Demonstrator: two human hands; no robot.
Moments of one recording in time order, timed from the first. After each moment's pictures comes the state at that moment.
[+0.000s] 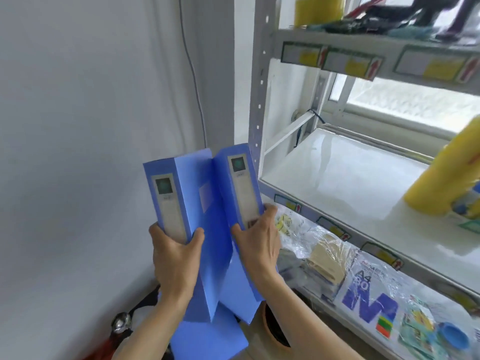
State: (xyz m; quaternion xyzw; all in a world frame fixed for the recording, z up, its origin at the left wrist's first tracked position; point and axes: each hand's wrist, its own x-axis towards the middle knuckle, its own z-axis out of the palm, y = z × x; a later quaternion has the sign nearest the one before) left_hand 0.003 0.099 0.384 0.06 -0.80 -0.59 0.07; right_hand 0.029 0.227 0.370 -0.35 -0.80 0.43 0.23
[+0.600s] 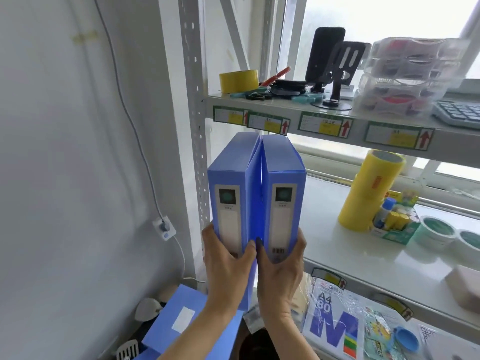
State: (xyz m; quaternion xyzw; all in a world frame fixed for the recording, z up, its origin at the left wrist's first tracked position) left_hand 0.038 0.241 0.434 -0.23 -0.70 -0.68 0.01; right_hand 0.083 0.302 0.404 -0.39 -0.63 0.41 0.54
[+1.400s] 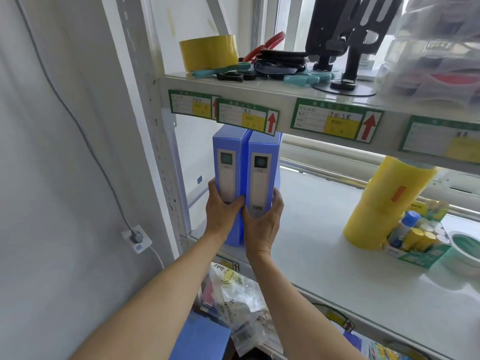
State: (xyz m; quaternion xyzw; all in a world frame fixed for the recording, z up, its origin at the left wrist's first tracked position) left_hand -0.122 0.431 0.400 -0.25 -0.70 -0.67 -0.05; right_hand -0.063 0.480 0.364 -0.35 -0.64 0.44 0.52
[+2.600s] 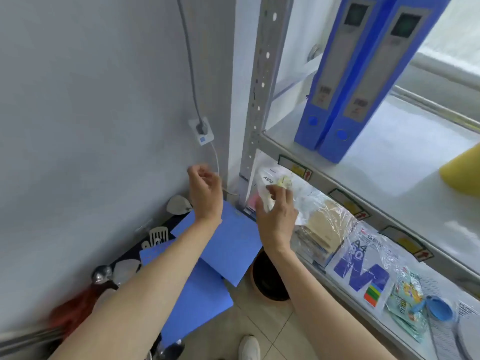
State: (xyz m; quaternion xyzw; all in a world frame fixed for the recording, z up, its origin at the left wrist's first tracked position) left_hand -0.103 0.193 0.236 0.07 -0.77 -0.63 0.03; right_hand -0.010 0.293 0.212 -0.31 -0.85 0.35 0.23
